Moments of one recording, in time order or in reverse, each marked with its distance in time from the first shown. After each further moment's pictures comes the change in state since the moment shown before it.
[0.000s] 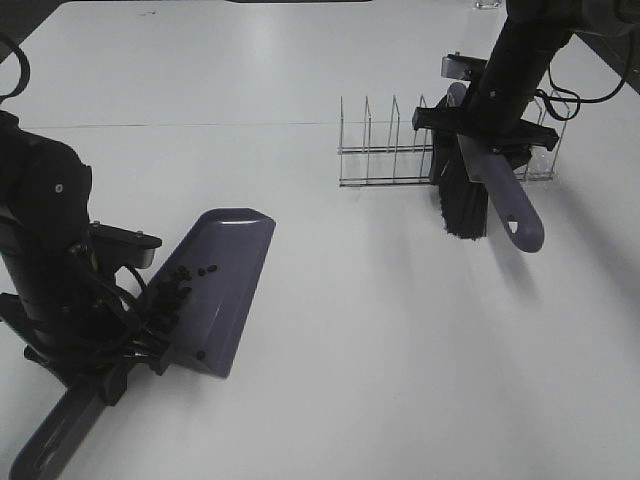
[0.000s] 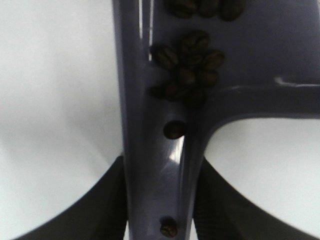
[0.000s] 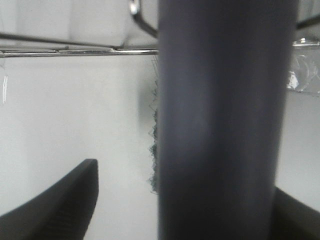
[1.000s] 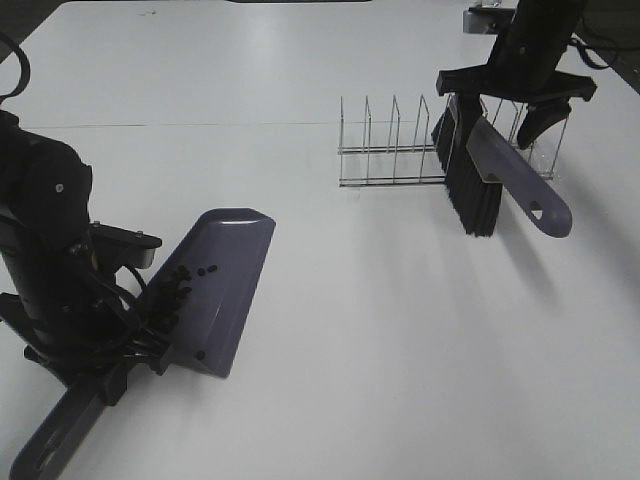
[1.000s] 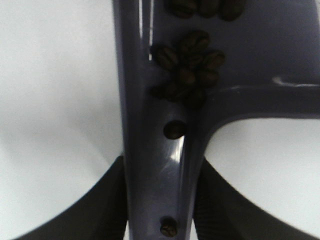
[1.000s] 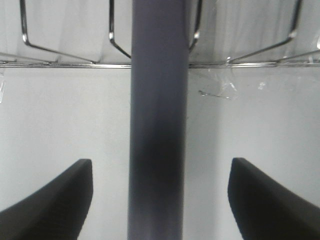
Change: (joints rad) left arm 0.000 0.002 -0.007 -0.001 0.005 0.000; right arm 0.000 -0.132 -0.002 -0.145 0.028 0.000
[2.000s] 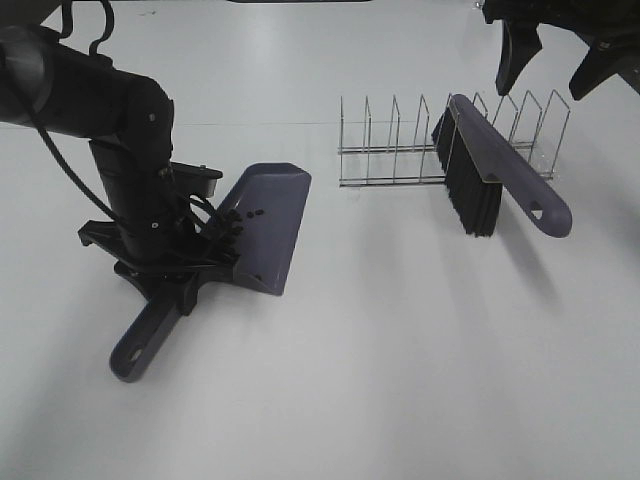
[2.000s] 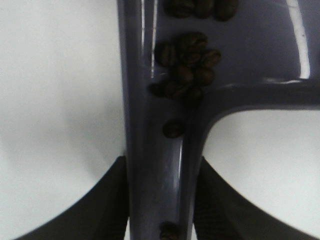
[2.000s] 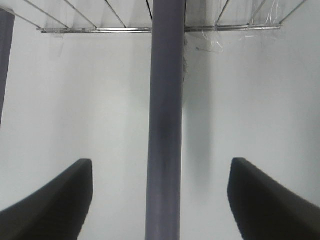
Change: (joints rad) left arm 0.003 0.236 -0.449 0.001 0.122 -0.003; right arm 0.000 -0.383 0.292 0.042 0.002 -0.004
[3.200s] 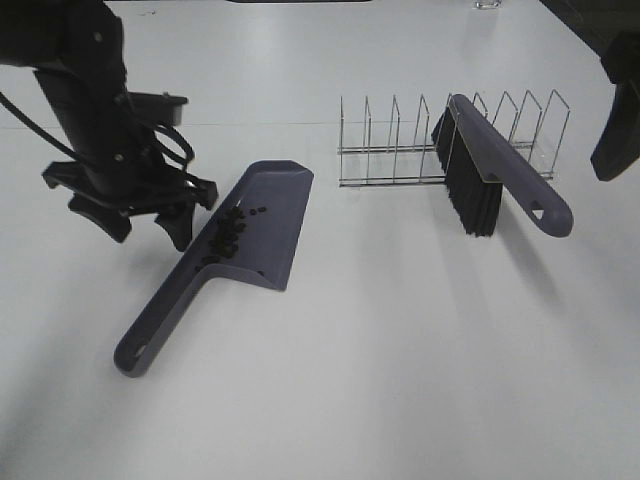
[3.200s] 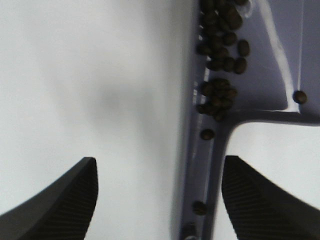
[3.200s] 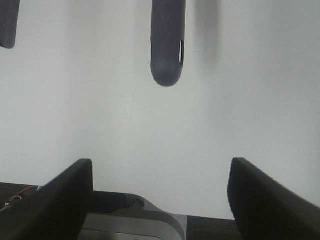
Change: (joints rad) left arm 0.083 -0.138 -0.048 0.000 0.032 0.002; right arm 0.000 -0.579 0.590 0.059 0.001 0.000
